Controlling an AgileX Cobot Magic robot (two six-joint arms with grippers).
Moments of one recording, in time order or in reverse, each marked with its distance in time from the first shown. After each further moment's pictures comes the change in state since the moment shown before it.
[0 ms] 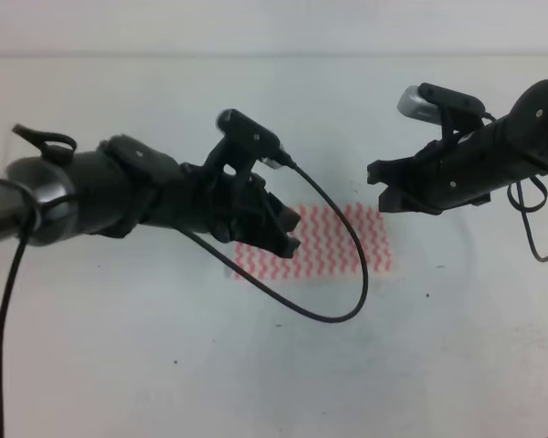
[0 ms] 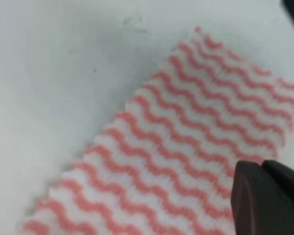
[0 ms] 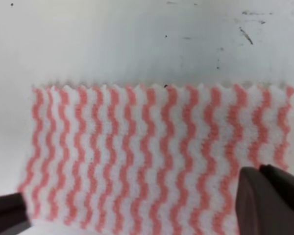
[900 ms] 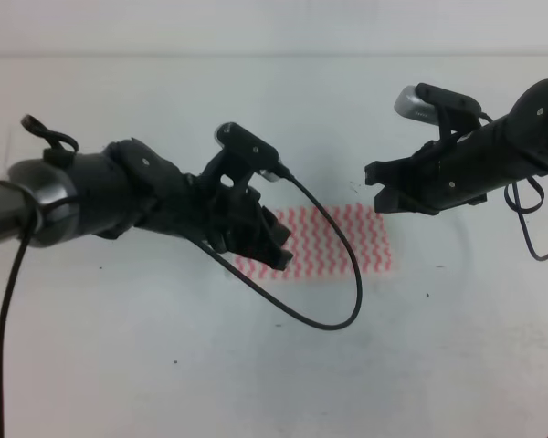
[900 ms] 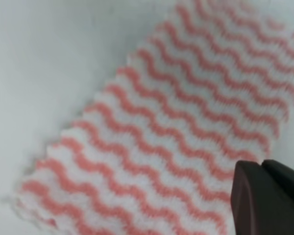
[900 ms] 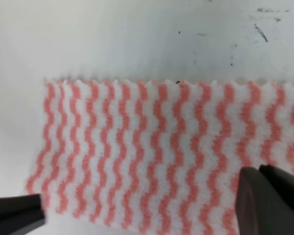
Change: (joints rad) left arm 0.001 -0.018 0.001 0.160 0.009 -0.133; right arm 0.000 -0.002 0.001 0.040 0.015 -0.039
